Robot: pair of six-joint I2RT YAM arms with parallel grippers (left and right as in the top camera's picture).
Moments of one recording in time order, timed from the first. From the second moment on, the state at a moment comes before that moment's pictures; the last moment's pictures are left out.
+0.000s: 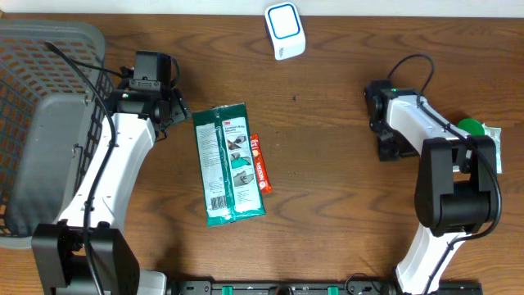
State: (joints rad) left arm -0.08 1.60 1.28 -0.82 -0.25 -0.48; right arm 0.09 2.02 1.31 -1.04 0.65 0.26
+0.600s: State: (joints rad) left arm -0.08 1.60 1.28 -0.82 -0.25 -0.48; right arm 0.16 2.02 1.35 -0.95 -0.35 0.12
